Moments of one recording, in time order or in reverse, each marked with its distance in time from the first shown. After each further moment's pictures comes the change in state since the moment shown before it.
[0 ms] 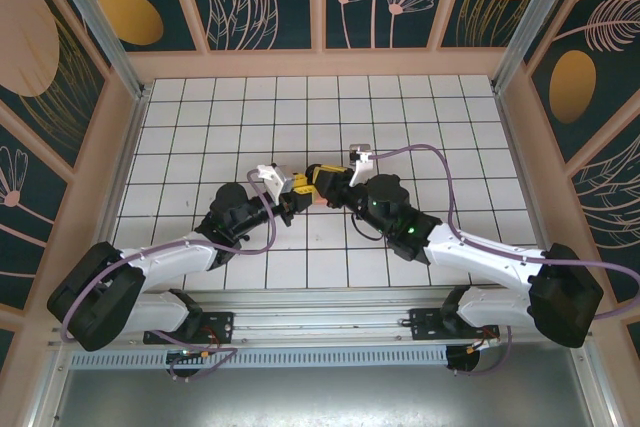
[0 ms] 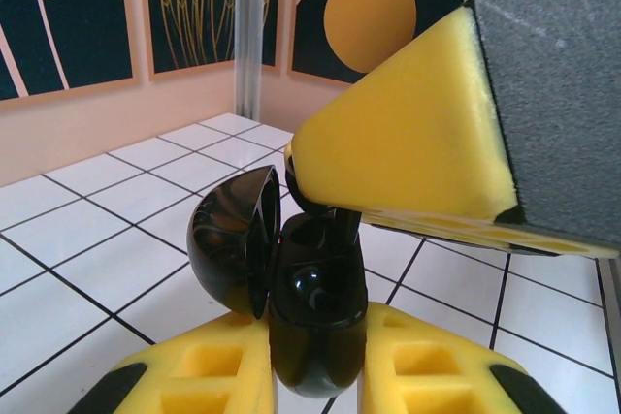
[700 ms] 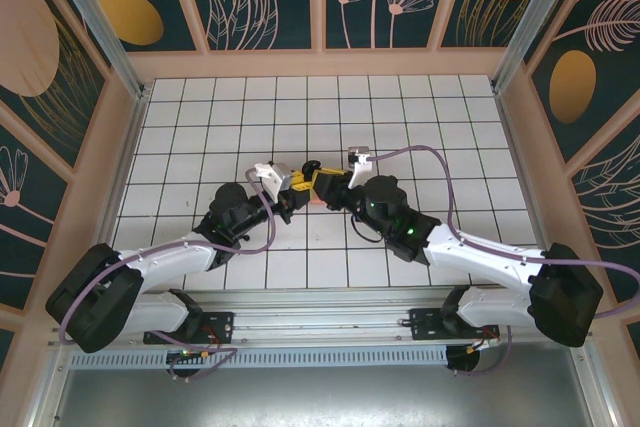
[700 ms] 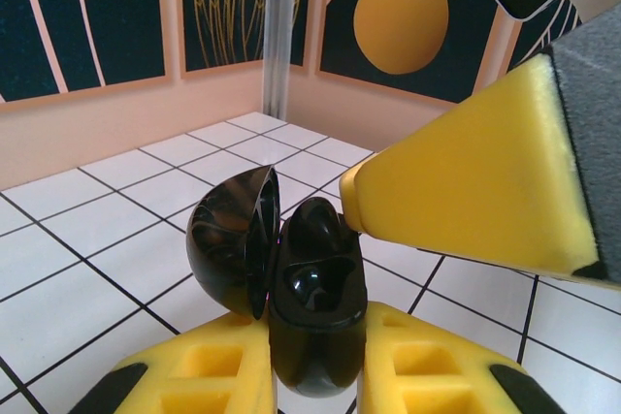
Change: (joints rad) left arm 0.000 -0.010 0.000 -0.016 -0.059 0.000; right arm 0.014 0.000 0.000 -0.030 0.018 0.008
